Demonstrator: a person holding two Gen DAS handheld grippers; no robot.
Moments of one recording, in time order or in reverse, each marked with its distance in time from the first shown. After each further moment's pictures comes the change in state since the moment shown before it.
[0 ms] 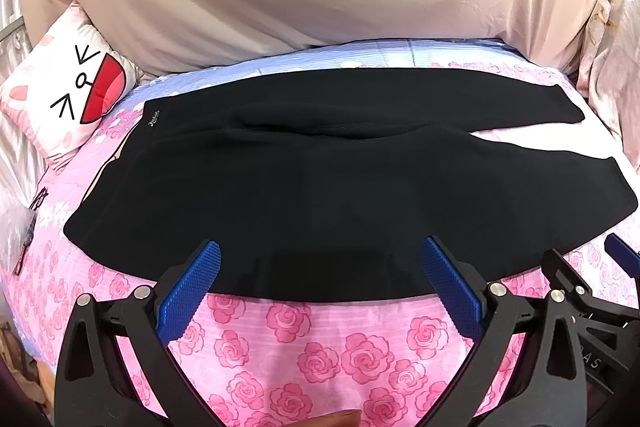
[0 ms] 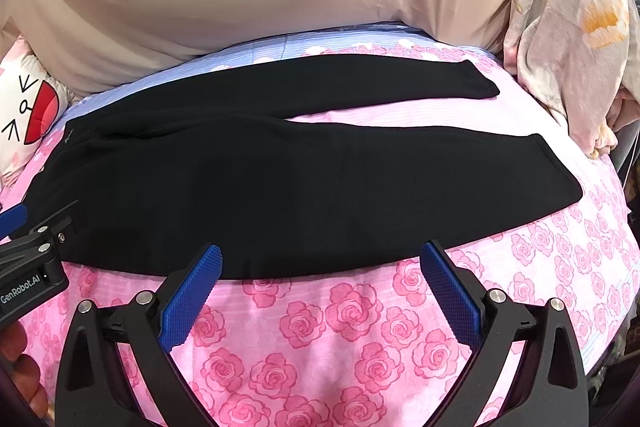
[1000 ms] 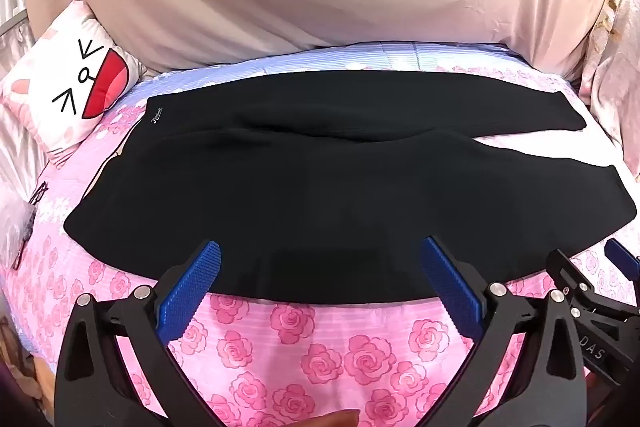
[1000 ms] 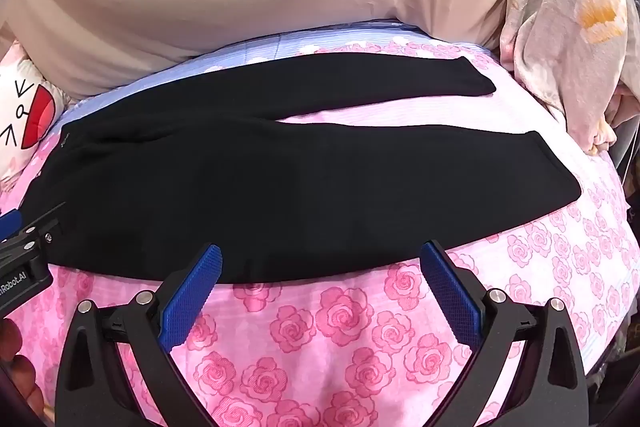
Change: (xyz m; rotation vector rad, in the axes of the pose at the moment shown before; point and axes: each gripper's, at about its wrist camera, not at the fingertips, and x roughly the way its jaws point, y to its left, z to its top) left arm 0.000 0.007 -0.001 -0.039 0.004 -0.013; right arm 0.003 -0.008 0.002 0.007 0.004 0.007
